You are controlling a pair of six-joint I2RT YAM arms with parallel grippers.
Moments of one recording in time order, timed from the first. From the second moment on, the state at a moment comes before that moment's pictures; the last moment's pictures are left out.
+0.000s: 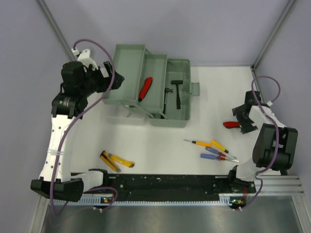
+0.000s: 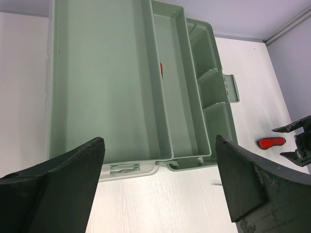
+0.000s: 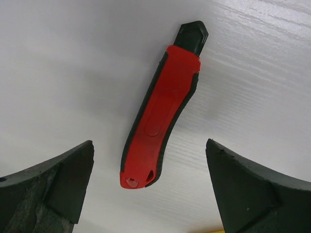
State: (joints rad) left arm -0.11 1.19 1.53 -0.66 0.25 -0.34; right arm -0.21 1.51 0.94 -0.59 0.25 1.05
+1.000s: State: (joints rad) left arm -0.10 1.19 1.53 -0.67 0.17 -0.33; right arm -0.23 1.74 1.08 -0.61 0.23 1.04
